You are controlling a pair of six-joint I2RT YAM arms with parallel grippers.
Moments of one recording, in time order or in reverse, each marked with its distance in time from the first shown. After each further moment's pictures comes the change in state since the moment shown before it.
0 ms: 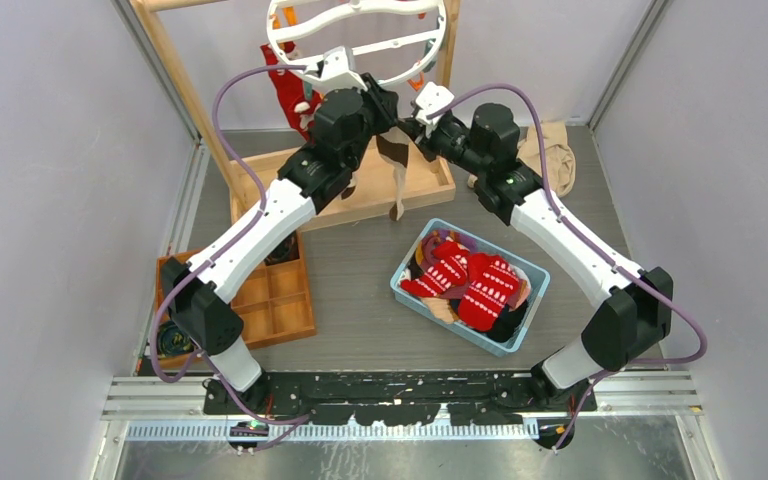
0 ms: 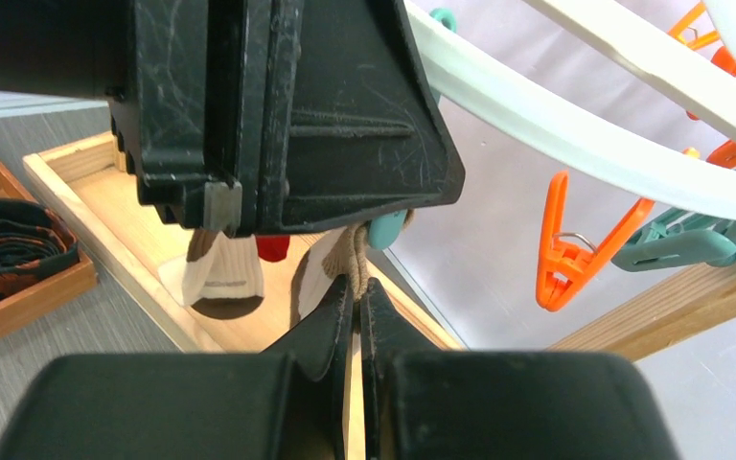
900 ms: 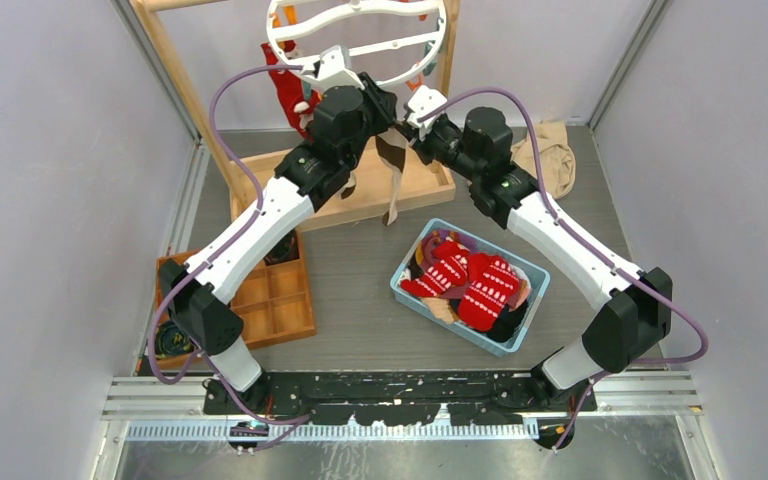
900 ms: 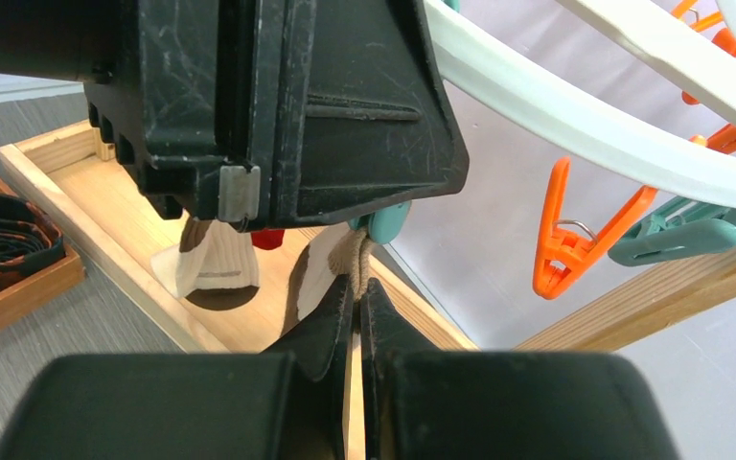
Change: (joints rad) left arm 0.001 0.000 0.039 -0.079 -0.005 -0.061; right arm 0.039 -0.005 0.000 -0.037 0.092 -0.024
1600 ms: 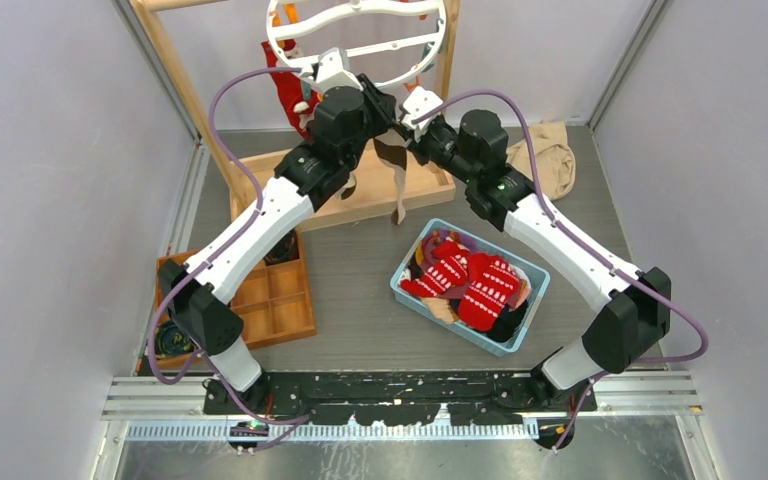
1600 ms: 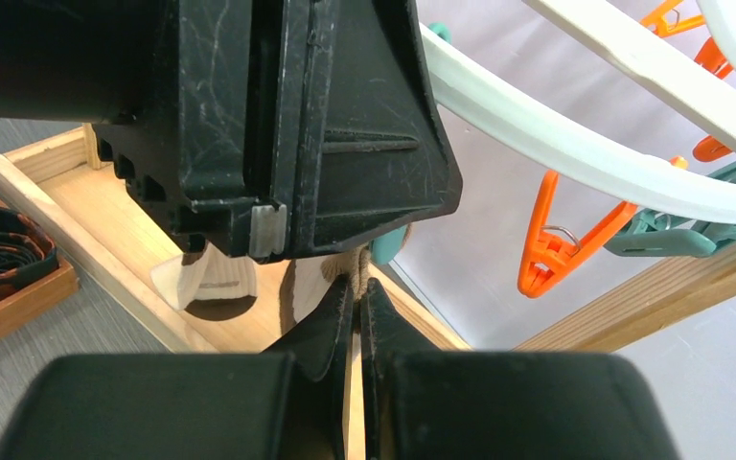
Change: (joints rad) left arm 0.000 0.000 0.002 -0.034 -0.010 -0.036; right arm 0.033 0.000 0.000 0.013 0.056 -0.004
